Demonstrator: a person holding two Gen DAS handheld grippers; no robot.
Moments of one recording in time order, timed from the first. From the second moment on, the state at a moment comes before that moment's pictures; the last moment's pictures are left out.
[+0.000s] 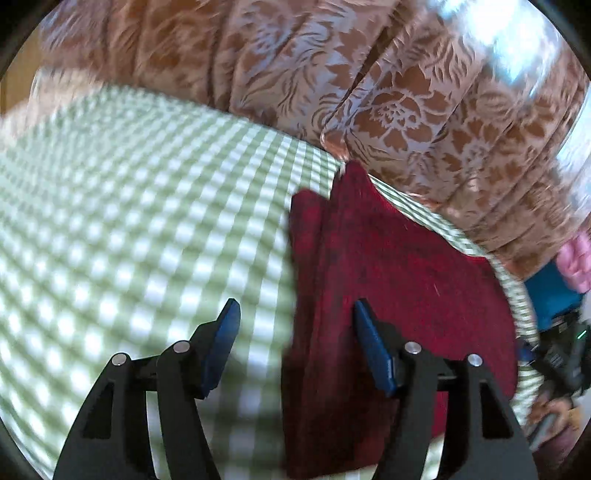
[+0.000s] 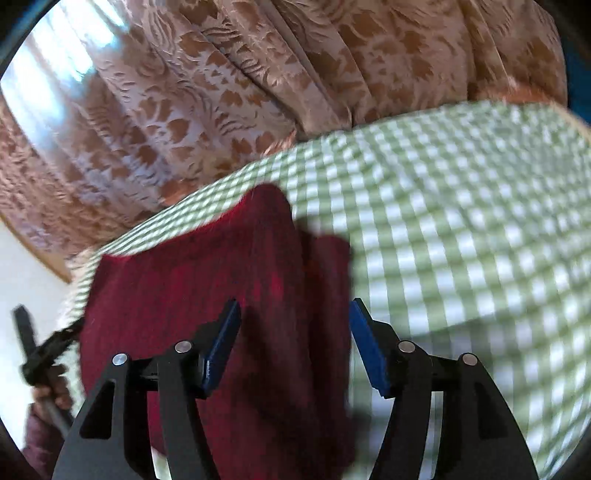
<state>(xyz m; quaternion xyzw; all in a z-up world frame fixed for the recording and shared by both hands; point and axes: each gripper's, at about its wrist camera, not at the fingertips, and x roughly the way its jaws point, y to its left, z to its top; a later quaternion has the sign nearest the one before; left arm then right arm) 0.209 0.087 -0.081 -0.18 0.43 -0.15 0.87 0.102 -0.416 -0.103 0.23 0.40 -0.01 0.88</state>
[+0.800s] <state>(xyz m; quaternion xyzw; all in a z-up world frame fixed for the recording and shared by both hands) 0.153 0.077 -0.111 -0.20 0.44 -0.17 0.86 -0.004 -0.383 -0.119 0.22 0.40 0.00 0.89</state>
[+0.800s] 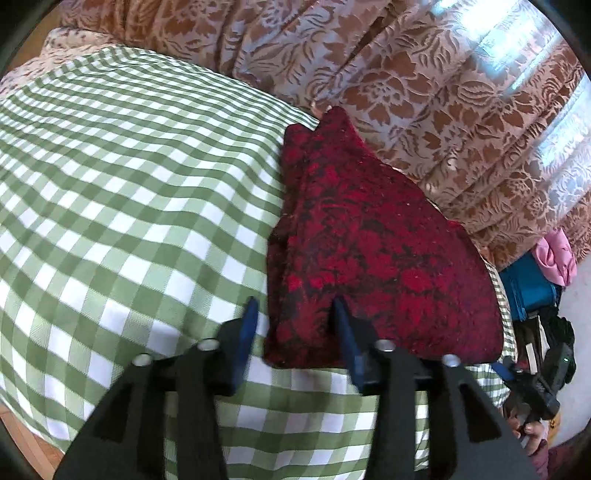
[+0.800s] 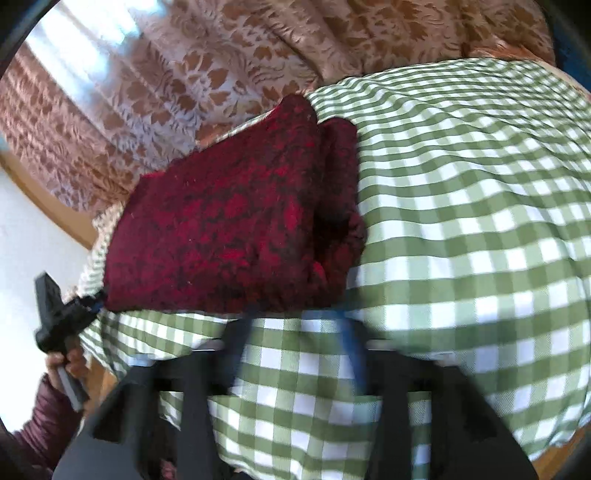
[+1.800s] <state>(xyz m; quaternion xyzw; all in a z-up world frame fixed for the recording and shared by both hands) 0.099 0.069 -0.056 -0.06 0.42 -0.15 0.89 -0.031 -0.389 -0.099 0.19 0.43 0.02 0.88</state>
